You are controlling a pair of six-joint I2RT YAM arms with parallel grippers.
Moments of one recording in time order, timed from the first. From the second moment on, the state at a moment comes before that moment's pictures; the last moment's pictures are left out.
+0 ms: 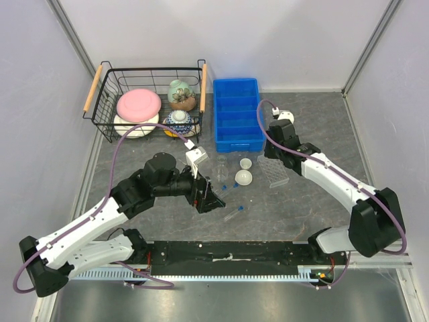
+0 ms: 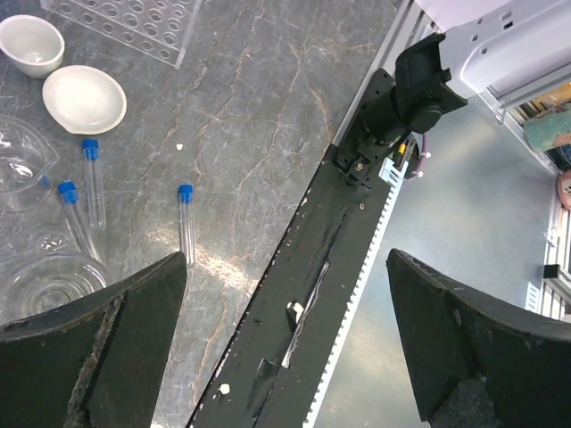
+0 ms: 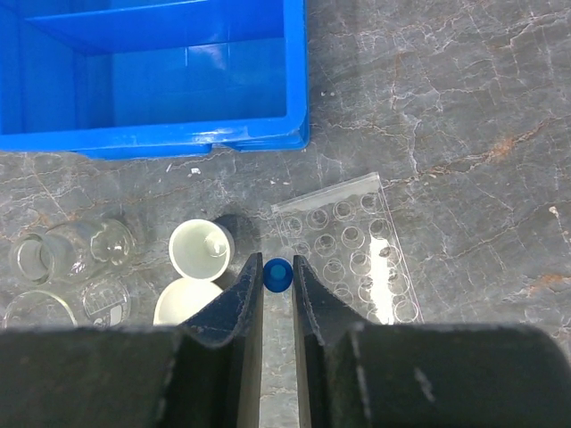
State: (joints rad) left arm -0.87 0.89 0.85 -0.38 0.42 -0.35; right arm 0.46 1.38 0.99 -0.33 0.25 0.43
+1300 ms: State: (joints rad) left arm -0.86 0.91 0.84 -0.39 0.39 -0.33; right arm 0.50 1.51 0.90 -0.14 0.32 0.37
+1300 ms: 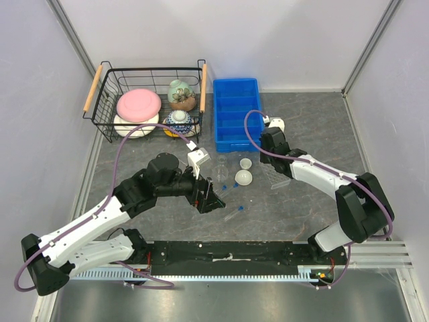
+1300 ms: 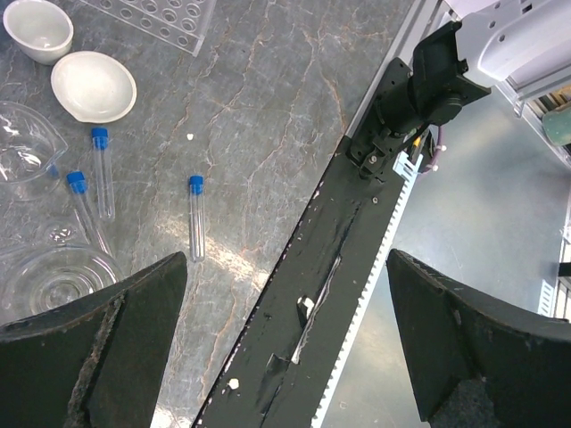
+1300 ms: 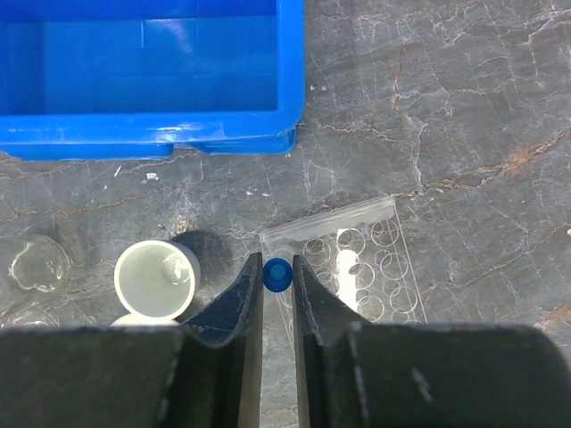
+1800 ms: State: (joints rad) left arm -0.86 0.91 0.83 -0.39 0.39 -0.33; right arm 0.53 1.51 0.89 -0.12 0.38 0.37
